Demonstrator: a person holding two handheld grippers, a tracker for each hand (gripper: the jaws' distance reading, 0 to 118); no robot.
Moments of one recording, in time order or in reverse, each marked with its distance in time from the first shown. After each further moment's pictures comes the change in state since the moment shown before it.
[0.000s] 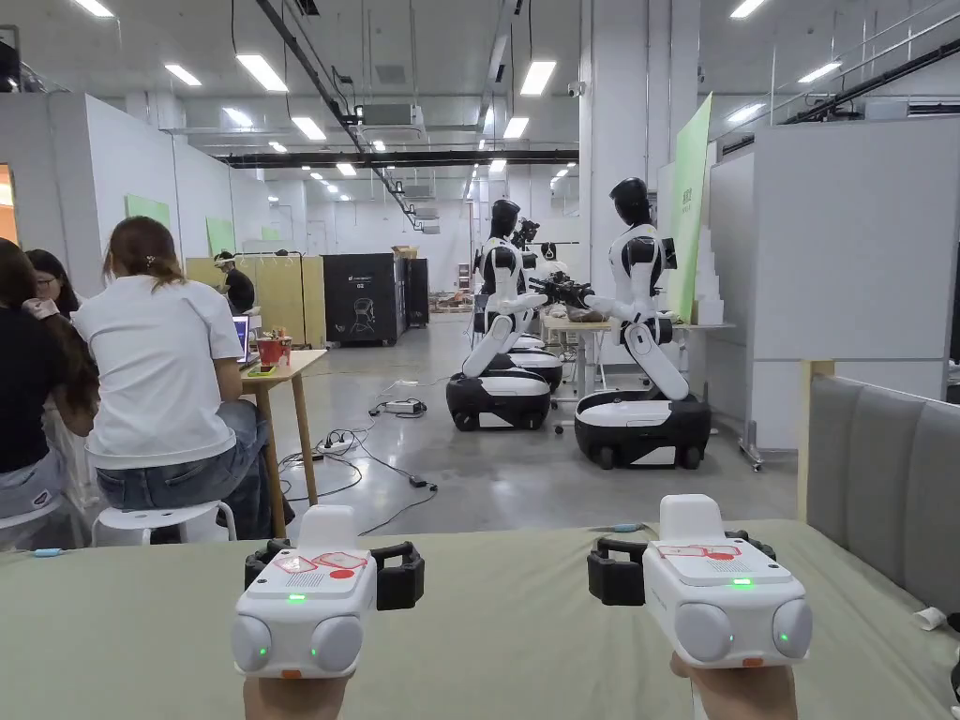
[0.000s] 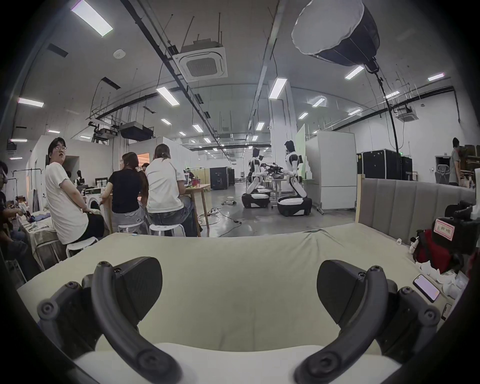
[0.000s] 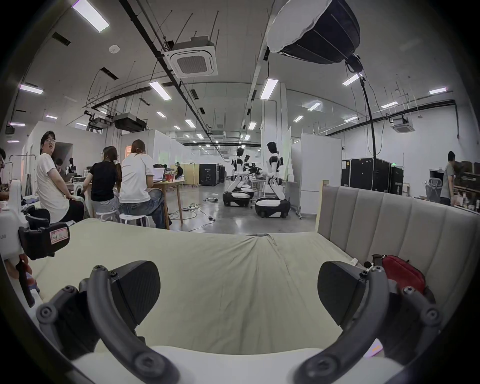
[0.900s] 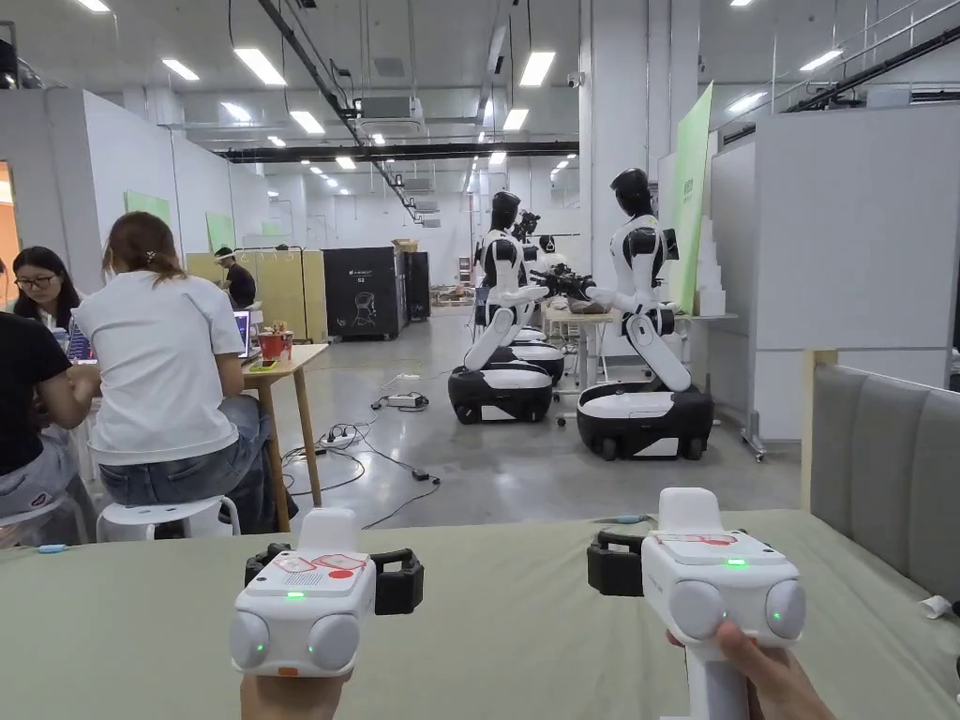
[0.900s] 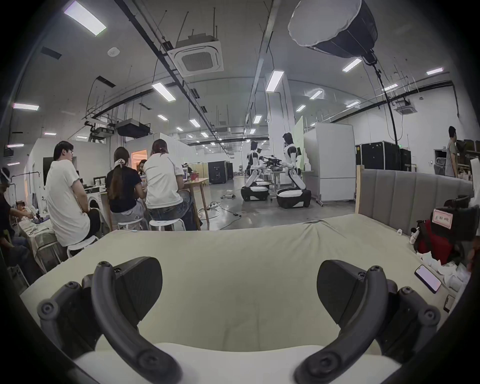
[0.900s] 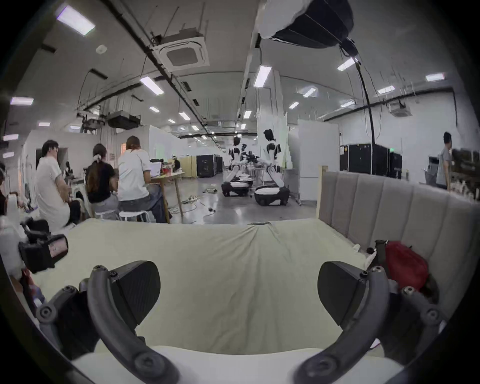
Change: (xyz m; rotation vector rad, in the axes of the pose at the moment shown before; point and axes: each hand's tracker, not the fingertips) left arm -0.009 -0.012 -0.011 -0.050 -0.010 -0.025; right arm -0.006 -0.004 -0.007 -0.067 -0.015 -0.015
